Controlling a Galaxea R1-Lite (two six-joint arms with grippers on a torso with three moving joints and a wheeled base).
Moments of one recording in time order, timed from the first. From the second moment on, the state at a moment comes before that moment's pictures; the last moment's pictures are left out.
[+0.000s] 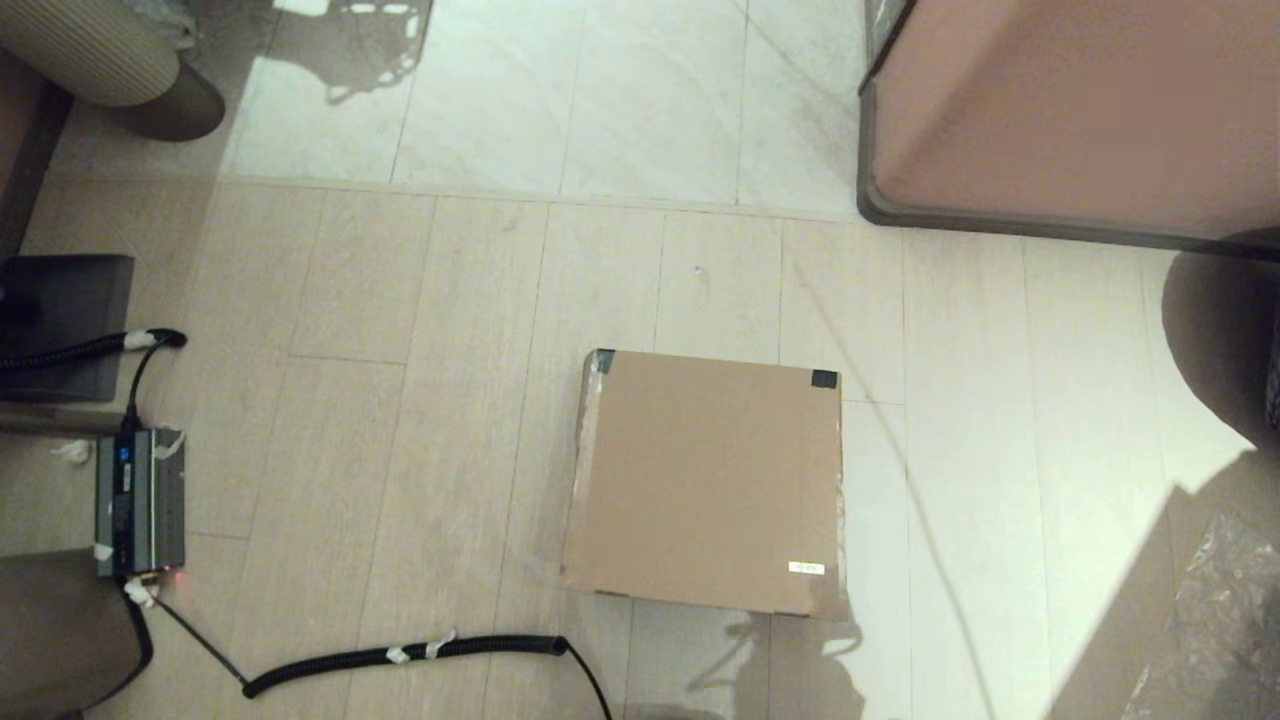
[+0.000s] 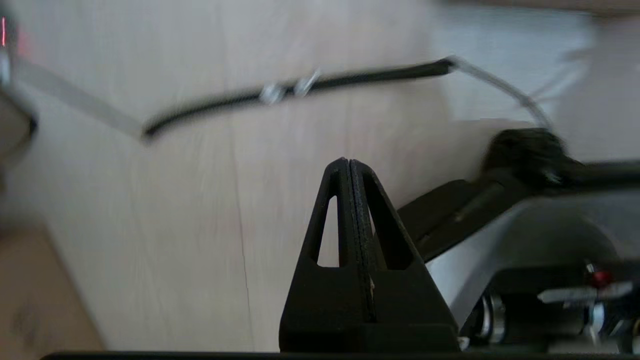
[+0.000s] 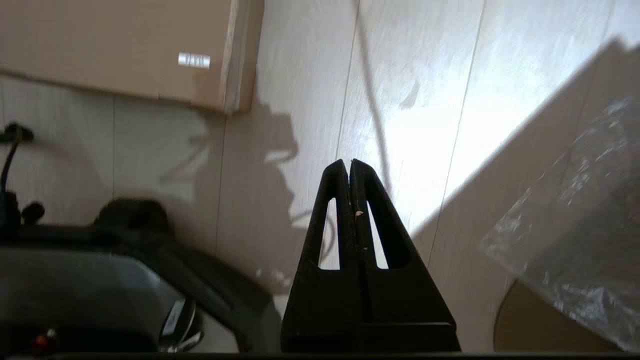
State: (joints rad) left arm -0.07 0.55 -0.02 -0.09 0.07 0.05; right arm 0.02 0.17 -0.02 0.05 0.02 -0.02
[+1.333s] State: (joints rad) left arm 0.00 0.00 -0.05 0.12 -0.03 0.11; right arm 0.01 0.00 0.00 0.00 -0.01 0.00
